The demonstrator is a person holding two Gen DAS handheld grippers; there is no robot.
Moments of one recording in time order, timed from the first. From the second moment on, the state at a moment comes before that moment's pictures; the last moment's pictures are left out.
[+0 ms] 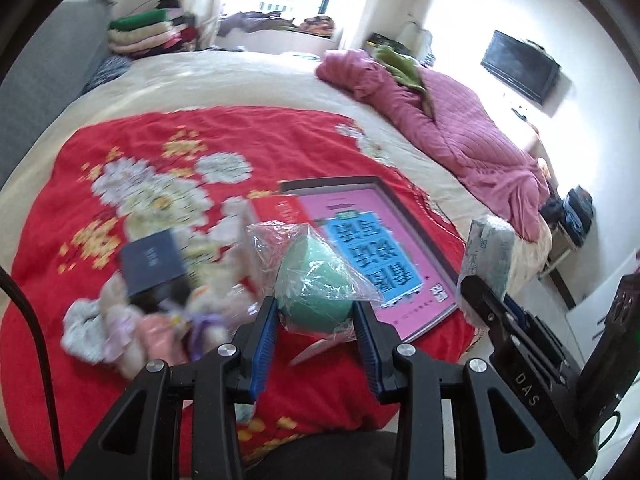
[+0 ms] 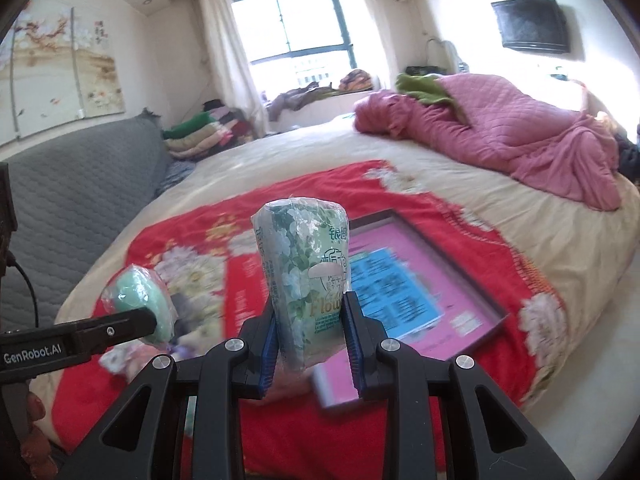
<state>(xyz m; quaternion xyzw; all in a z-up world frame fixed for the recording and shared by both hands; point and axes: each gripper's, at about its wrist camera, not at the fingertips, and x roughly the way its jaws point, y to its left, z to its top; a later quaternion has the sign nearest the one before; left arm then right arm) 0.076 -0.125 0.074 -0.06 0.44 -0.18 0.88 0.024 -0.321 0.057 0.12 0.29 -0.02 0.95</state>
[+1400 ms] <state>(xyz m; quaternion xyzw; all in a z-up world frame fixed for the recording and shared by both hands) 0.148 -0.302 -0.036 0.11 0.56 -0.25 0.78 0.108 -0.442 -0.065 0.11 0.45 -0.12 0.88</state>
